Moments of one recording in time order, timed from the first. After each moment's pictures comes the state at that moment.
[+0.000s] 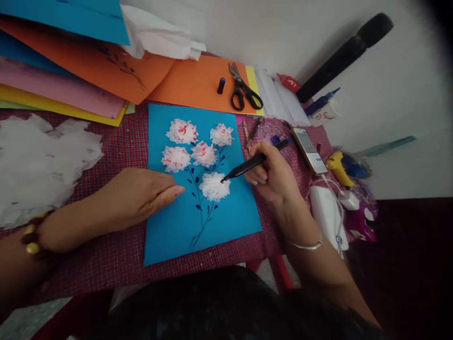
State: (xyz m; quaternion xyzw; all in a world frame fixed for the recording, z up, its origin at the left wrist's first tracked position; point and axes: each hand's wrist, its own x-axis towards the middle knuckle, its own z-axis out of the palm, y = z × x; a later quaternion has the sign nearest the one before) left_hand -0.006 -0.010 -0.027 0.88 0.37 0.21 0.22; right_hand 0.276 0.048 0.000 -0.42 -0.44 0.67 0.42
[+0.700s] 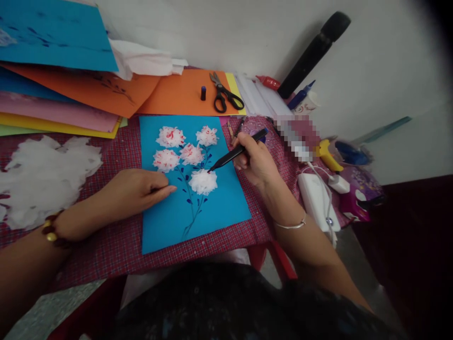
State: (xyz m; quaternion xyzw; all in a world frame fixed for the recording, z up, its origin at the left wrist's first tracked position) left_hand -0.005 -0.006 -0.029 0.85 0.48 0.07 0.19; right_hand 0.281 0.058 -0.003 -0.42 -0.48 0.61 0.47
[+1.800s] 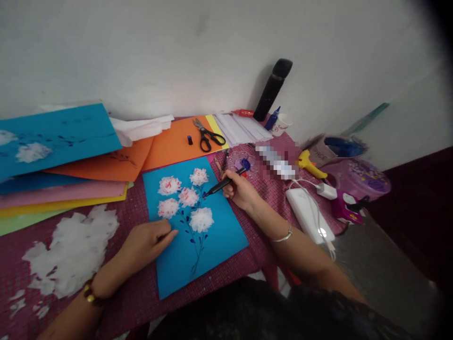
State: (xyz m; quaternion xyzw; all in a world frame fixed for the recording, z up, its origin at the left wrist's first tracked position) left_hand -0.006 -0.007 -0.025 0.85 0.45 0.13 0.23; right_hand 0.286 0.074 -0.018 -0.40 -0.31 0.71 0.48
